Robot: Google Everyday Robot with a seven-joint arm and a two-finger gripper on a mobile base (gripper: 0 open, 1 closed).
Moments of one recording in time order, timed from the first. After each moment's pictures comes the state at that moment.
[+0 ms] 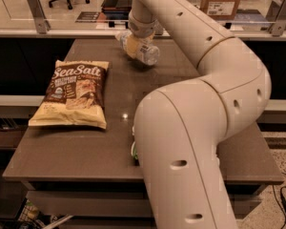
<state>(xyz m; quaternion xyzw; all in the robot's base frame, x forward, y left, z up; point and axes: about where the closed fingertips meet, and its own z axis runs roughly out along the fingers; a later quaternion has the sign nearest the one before) 0.801 -0.003 0.854 -0.39 0.90 -0.01 0.19</state>
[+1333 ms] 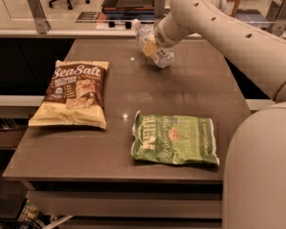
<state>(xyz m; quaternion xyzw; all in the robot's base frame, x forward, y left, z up) 0.799 -0.056 0.862 -0.34 0.86 0.04 0.38</state>
